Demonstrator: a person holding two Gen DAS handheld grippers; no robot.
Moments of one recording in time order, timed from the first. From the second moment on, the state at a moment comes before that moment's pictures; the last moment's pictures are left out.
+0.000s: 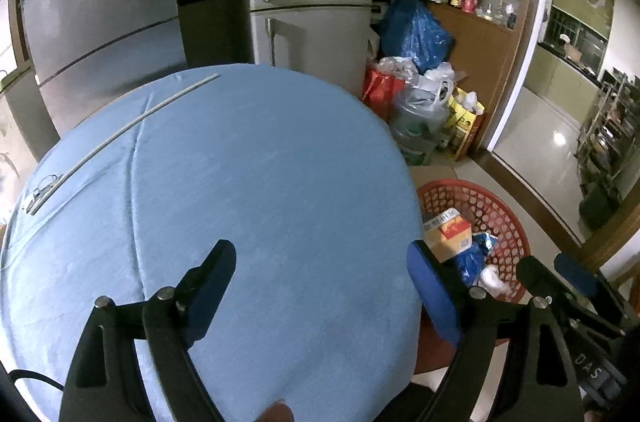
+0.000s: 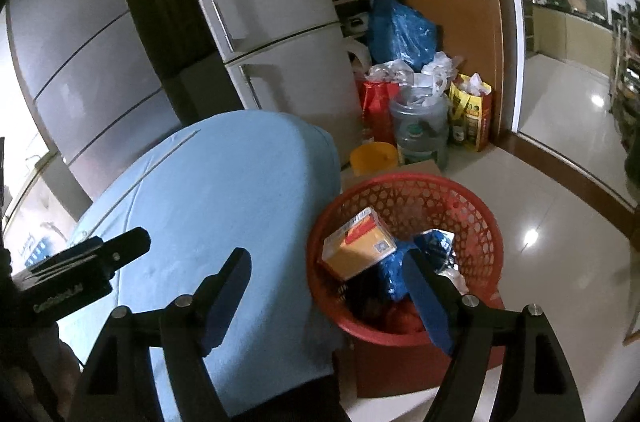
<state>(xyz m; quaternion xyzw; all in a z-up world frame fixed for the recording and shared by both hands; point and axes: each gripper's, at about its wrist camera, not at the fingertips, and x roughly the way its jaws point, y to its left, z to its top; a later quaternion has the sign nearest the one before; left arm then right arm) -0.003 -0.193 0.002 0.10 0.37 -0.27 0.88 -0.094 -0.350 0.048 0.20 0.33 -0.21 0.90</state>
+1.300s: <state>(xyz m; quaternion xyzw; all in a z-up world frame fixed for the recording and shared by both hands) -0.054 -0.175 0.008 0.10 0.35 -0.25 0.90 -0.121 -0.334 0.047 0.19 0.33 -0.20 0.91</state>
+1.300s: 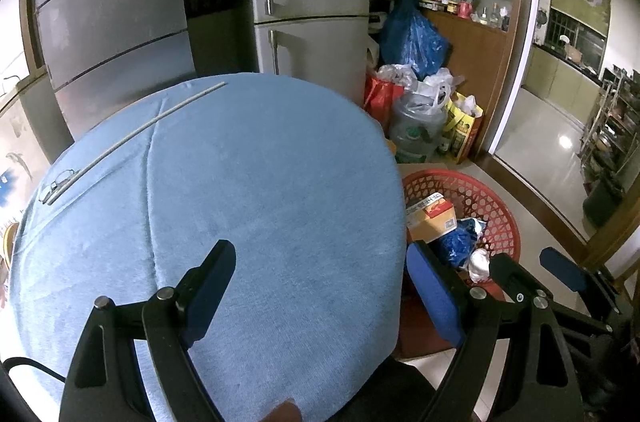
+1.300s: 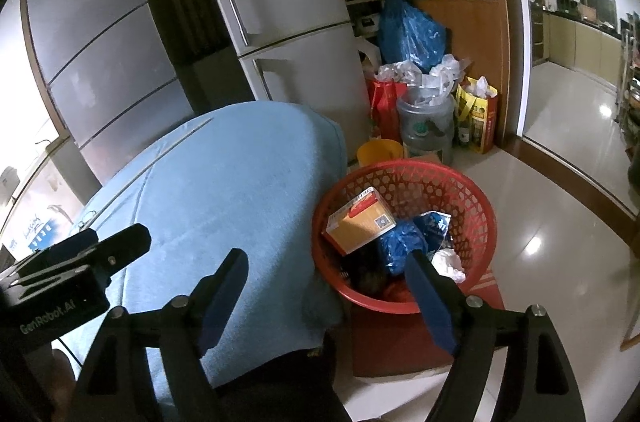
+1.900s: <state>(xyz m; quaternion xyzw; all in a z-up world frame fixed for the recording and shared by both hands) -0.057 -0.170 0.012 0.10 0.34 -0.25 0.90 -0.120 -0.324 0.050 0.17 0.33 -0.19 0.91</state>
